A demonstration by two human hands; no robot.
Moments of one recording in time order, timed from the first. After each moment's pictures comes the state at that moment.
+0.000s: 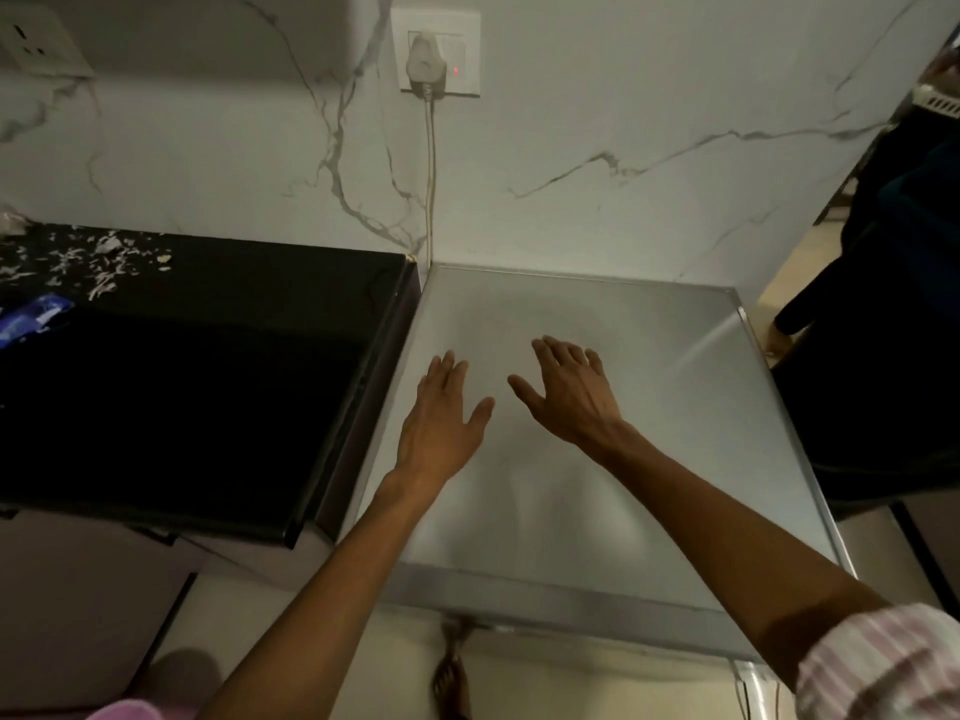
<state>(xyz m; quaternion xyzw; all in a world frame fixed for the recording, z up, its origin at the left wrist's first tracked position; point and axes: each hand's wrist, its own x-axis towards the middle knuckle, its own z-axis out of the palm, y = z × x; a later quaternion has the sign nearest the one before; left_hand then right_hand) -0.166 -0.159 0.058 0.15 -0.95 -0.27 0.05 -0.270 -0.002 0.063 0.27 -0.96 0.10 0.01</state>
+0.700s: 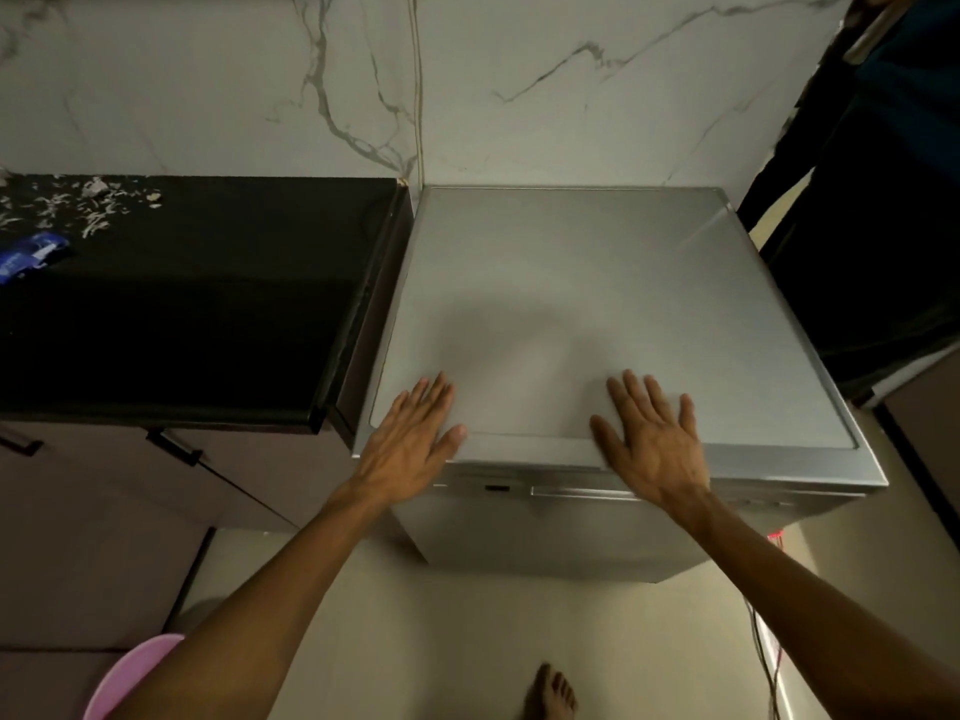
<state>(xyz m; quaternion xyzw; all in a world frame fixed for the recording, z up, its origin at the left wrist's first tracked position) -0.018 -0.192 -0.043 -0.04 -0.99 -0.13 -0.04 -0.089 0.119 -0.040 0.16 -0.98 0.07 -0.02</state>
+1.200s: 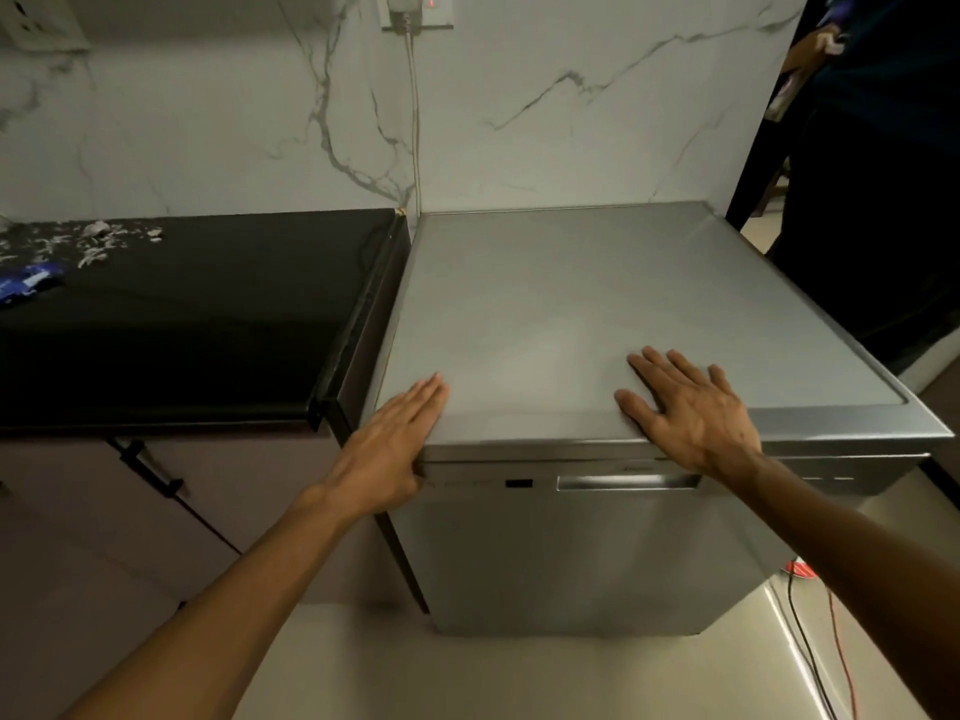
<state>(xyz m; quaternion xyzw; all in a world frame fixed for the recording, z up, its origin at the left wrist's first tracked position) 0.003 -0.227 -0.064 -0.12 -0.99 -0.04 0.01 -0.090 0.118 -0.051 0.15 -0.99 0.06 0.03</state>
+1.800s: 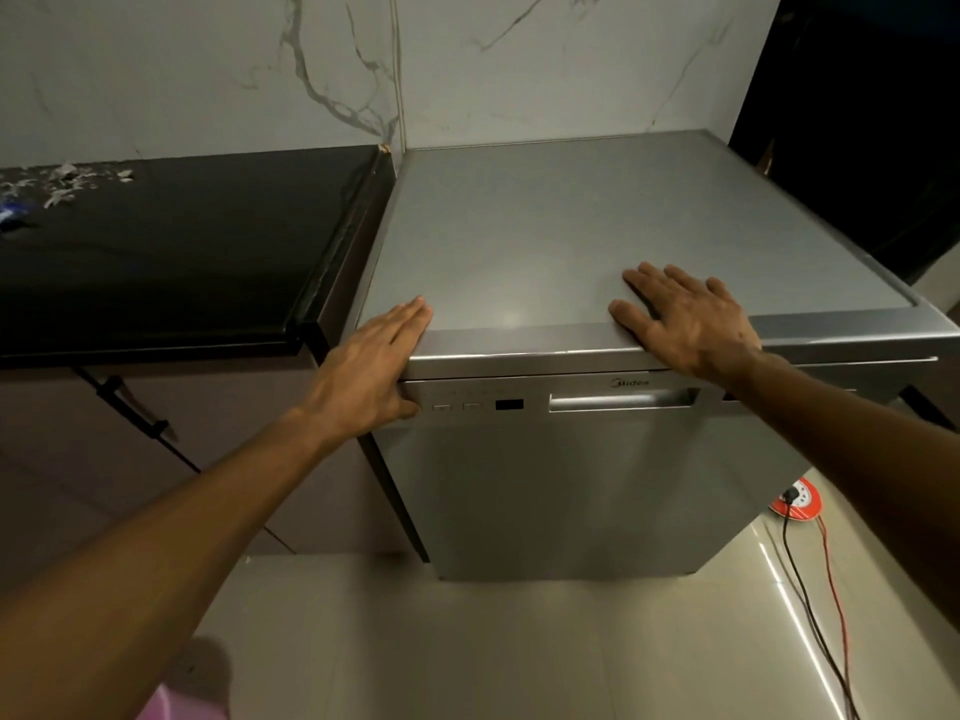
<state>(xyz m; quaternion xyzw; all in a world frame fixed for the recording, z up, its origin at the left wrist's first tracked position) 0.012 -0.223 -0.073 -0.11 -0.99 0.01 0.10 -0.092 0.120 -0.059 0.16 -0.98 0.06 0.05</state>
